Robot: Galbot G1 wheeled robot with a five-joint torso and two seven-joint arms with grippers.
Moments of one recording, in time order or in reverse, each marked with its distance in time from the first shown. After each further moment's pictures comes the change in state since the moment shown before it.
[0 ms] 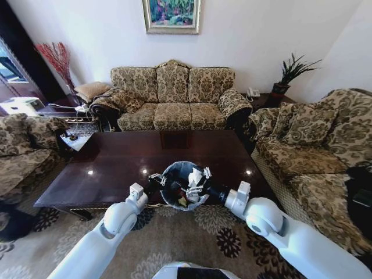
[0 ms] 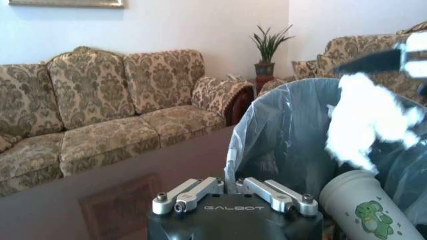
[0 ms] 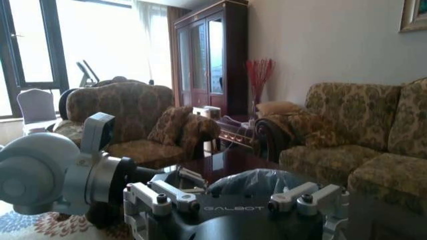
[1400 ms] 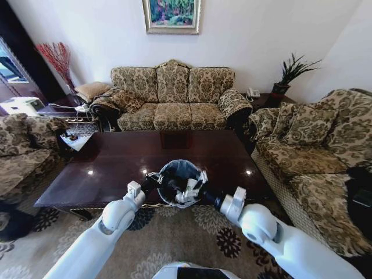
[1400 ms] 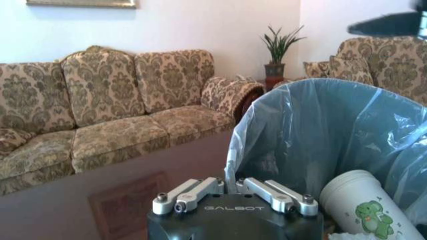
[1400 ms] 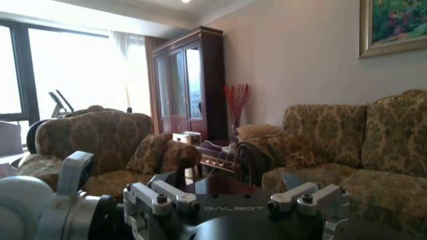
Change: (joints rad) left arm -0.013 -0.007 -0.023 0.033 -0.019 -0.011 -0.004; right arm 0.016 0.055 0.008 -0.001 0.023 0.067 0.108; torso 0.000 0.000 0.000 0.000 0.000
